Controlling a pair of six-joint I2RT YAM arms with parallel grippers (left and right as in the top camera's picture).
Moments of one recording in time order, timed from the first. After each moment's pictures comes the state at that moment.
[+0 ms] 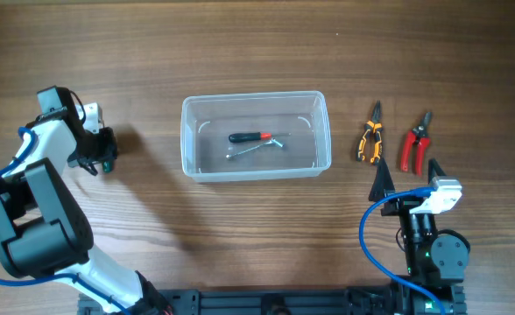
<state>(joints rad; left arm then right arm) 0.37 1.88 1.11 -0.61 0.06 0.14 -0.04 0.01 0.01 0.00 -0.07 0.14</state>
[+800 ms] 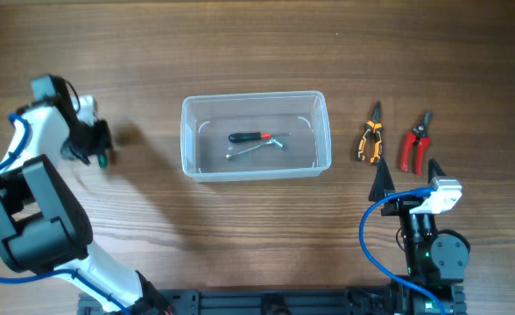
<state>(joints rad) 0.37 1.91 1.29 -0.78 0.04 0.14 -0.04 0.01 0.01 0.00 -0.07 0.14</state>
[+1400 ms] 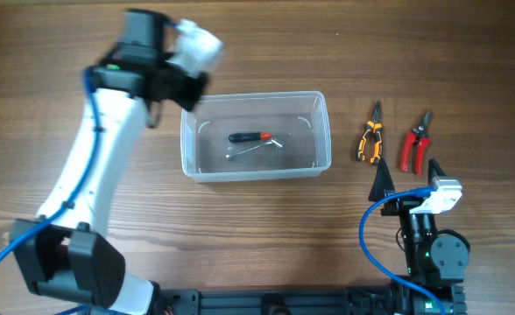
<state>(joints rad) -0.24 1.68 1.52 -0.85 0.28 0.49 -0.04 0.01 0.01 0.00 -0.07 0.14</state>
